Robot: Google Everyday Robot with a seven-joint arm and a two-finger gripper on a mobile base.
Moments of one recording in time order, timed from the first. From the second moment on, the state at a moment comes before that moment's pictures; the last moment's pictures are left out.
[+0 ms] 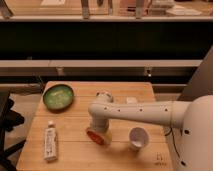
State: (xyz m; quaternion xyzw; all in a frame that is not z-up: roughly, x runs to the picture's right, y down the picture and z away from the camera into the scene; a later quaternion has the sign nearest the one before) arm -0.036 0.260 0.794 -0.32 -0.24 -0.43 0.81
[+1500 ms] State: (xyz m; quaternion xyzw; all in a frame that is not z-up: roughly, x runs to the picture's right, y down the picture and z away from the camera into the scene) arm -0.038 0.254 0.802 -0.32 -0.26 -0.43 0.81
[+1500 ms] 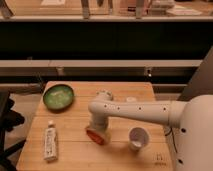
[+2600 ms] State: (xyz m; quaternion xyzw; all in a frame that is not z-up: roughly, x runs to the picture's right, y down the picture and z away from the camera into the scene) arm -0.047 0.254 0.804 -0.32 -0.26 -0.43 0.80
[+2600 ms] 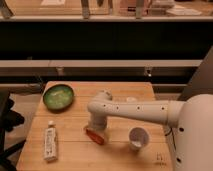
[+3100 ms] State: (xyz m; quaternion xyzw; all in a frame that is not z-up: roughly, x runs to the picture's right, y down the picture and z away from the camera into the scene) arm -0.052 0.252 0.805 -0.32 -0.27 -0.42 0.80
